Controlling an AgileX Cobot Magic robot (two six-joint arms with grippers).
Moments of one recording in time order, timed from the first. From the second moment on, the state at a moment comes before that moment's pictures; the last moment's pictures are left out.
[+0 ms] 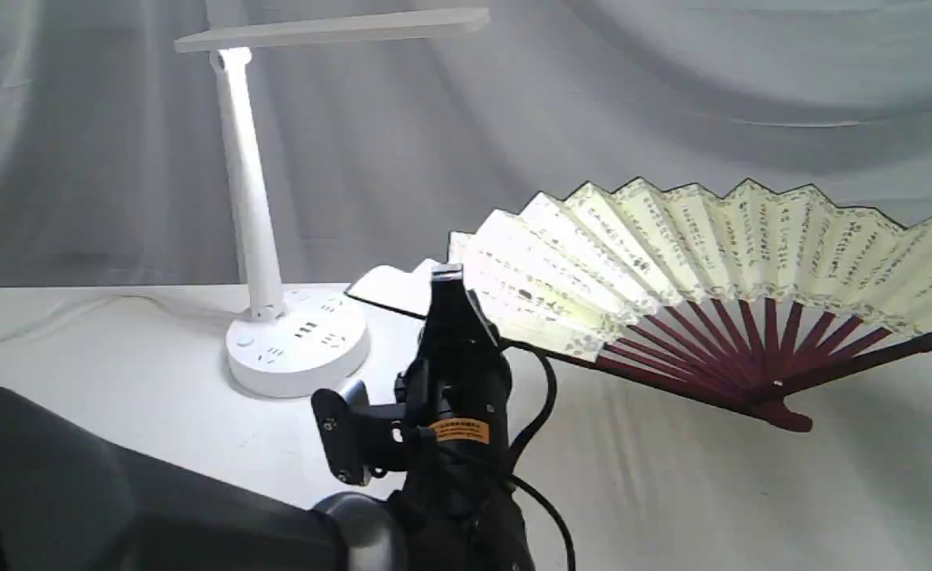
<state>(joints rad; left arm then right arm) -0.91 2.27 -1.28 -1.03 -1.16 -1.11 -0.82 1.93 -0.91 1.77 1.21 -1.06</state>
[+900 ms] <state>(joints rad) -0.85 2.00 -0.92 -1.01 -1.16 -1.15 -0.64 1.90 -0.91 1.77 1.17 -0.97</state>
